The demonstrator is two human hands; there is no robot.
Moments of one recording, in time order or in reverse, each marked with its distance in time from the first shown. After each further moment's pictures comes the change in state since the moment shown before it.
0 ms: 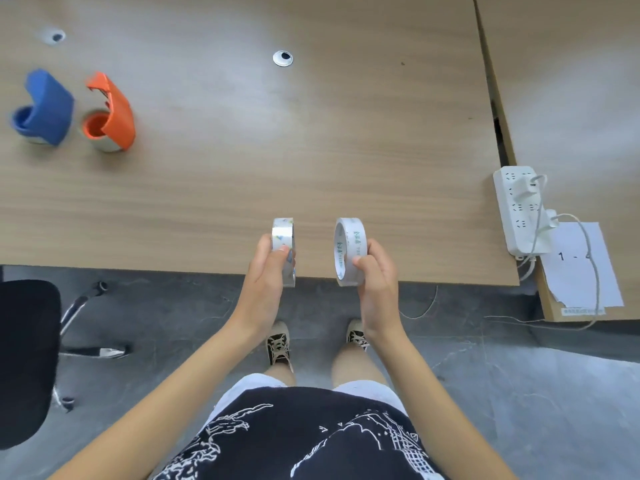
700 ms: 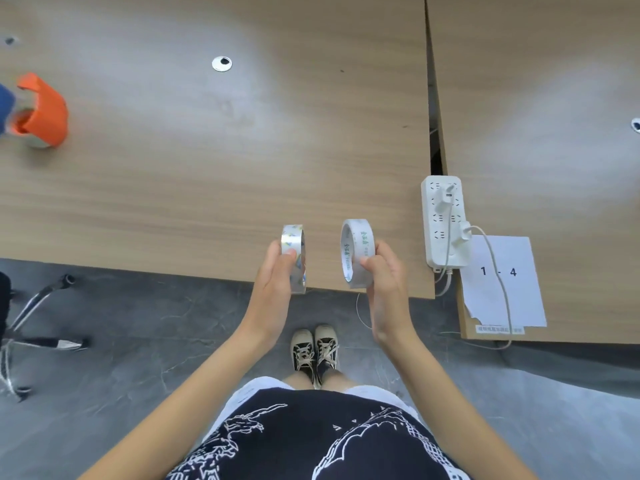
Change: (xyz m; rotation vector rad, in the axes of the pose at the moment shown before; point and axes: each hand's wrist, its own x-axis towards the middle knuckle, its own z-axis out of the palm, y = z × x) left_hand -0.024 -0.001 0.235 0.019 0.055 -0.018; right_hand 0.048 -0.042 -0.226 -0.003 -0.077 0.018
